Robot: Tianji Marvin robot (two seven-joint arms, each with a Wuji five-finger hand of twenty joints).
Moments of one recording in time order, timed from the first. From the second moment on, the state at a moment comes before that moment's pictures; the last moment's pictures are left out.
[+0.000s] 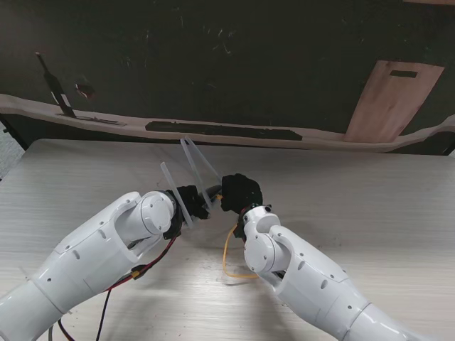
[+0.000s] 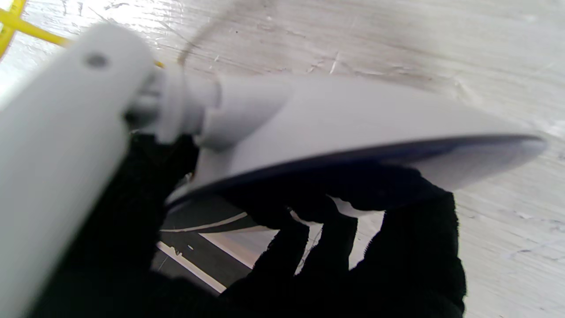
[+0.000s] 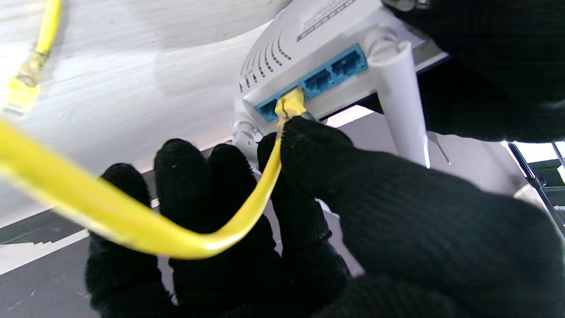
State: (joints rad) left arm 1.08 -1.10 -0.74 -1.41 0.35 0.55 -0.29; right arm -1.18 -1.28 0.72 -1.27 -0.52 0.19 -0.41; left_hand 0.59 -0.57 0.62 0.07 0.19 0.45 0.36 0.29 0.33 0.46 0.31 0.29 0.39 0.59 0.35 0.32 0.15 0.47 0.81 0.44; right_hand 0.73 -0.89 1.28 -0.29 0.91 0.29 1.11 0.10 0.90 0.40 1.05 0.40 0.92 0.42 1.16 0.57 0.51 0.62 1.36 0.56
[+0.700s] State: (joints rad) left arm 1.07 -1.10 -0.73 -1.41 0.35 0.55 -0.30; right arm -1.17 -1.29 0.71 -1.24 -0.51 0.20 -0.43; left_hand 0.59 -0.57 0.62 0.07 0.19 0.45 0.36 0.29 0.33 0.46 0.31 0.29 0.39 0.59 0.35 0.32 0.15 0.47 0.81 0.44; right_hand 0.72 -0.86 1.28 -0.30 0.93 0.30 1.10 0.10 0.96 0.40 1.06 0.39 0.98 0.43 1.19 0.57 0.57 0.63 1.37 0.57
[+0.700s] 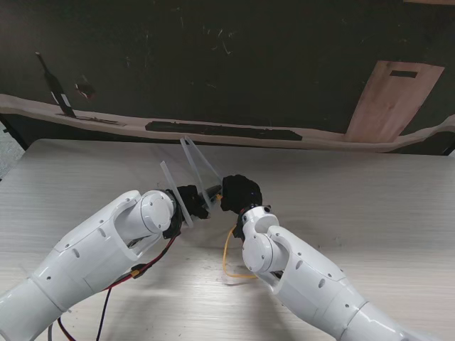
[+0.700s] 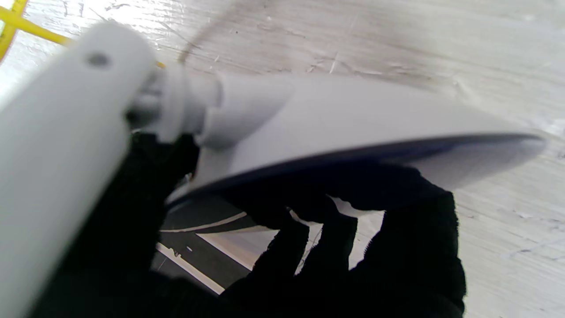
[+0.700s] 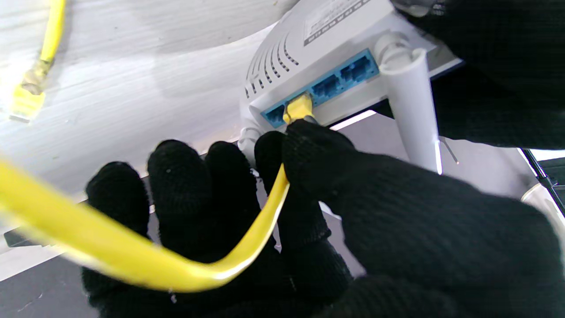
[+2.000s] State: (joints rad) left arm 1.01 -1.08 -0.70 -1.37 0.30 0.53 -0.34; right arm -1.09 -1.37 0.64 -1.10 -0.39 0.18 -0.52; left_hand 0.59 -0.56 0.62 0.11 0.19 0.53 0.35 0.29 0.33 0.53 0.31 0.29 0.39 0.65 0.37 0.32 0.15 0.53 0.85 0.46; right_hand 0.73 -0.98 1.38 -0.23 1.01 0.43 1.10 0.30 1.19 0.41 1.12 0.46 1.26 0.45 1.45 0.49 0.99 0.67 1.54 0.63
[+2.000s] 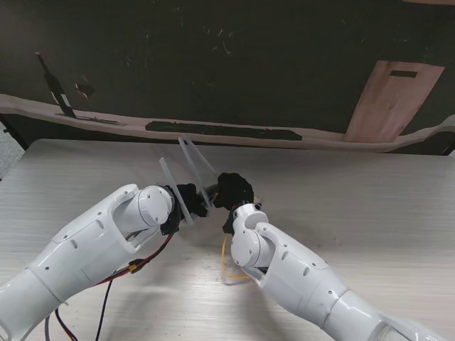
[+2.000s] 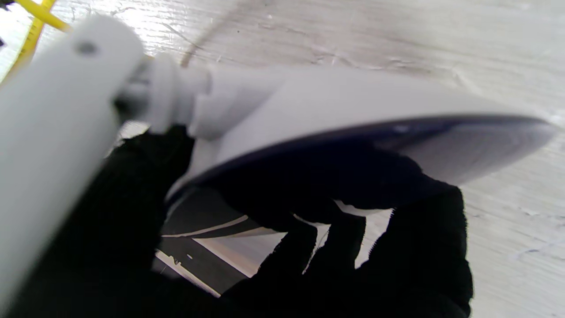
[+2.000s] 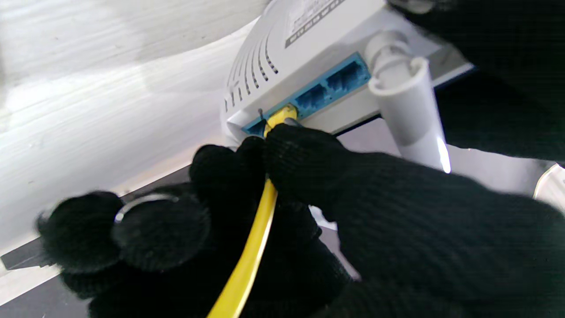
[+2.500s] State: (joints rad) left arm 1.03 -1.10 -0.71 -1.34 0.32 0.45 -0.27; right arm -1.07 -1.39 0.63 -1.05 -0.37 0.16 -0.54; left_hand 0.59 -0.64 0.64 -0.04 0.25 0.65 0.35 0.36 0.43 0.67 0.31 0.33 0.54 0.78 0.37 0.32 0.27 0.72 0.93 0.29; right_hand 0.73 -0.98 1.39 -0.21 1.01 0.44 1.10 0.30 1.18 0.42 1.13 0.47 1.26 0.46 1.46 0.50 0.99 0.67 1.54 0.64
